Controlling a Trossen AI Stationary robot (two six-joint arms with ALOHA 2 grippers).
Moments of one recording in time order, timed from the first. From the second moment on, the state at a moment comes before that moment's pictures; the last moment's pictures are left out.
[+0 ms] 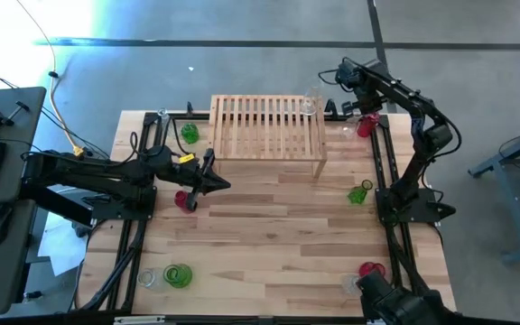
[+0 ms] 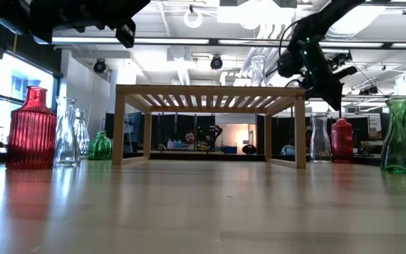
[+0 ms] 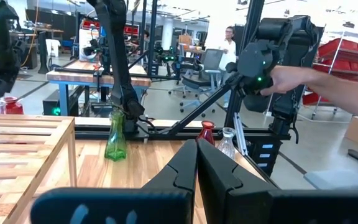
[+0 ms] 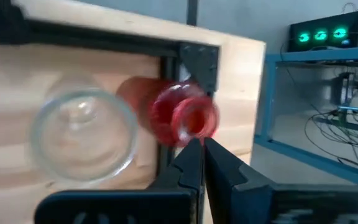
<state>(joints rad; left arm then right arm) 0.10 0.96 0.42 0.59 0.33 -0.12 -1.02 1.75 1.53 -1.42 0.51 0.47</state>
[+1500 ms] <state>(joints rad) 0.10 0.96 0.42 0.60 0.33 -0.12 -1.03 1.80 1.52 -1.40 0.54 0.49</state>
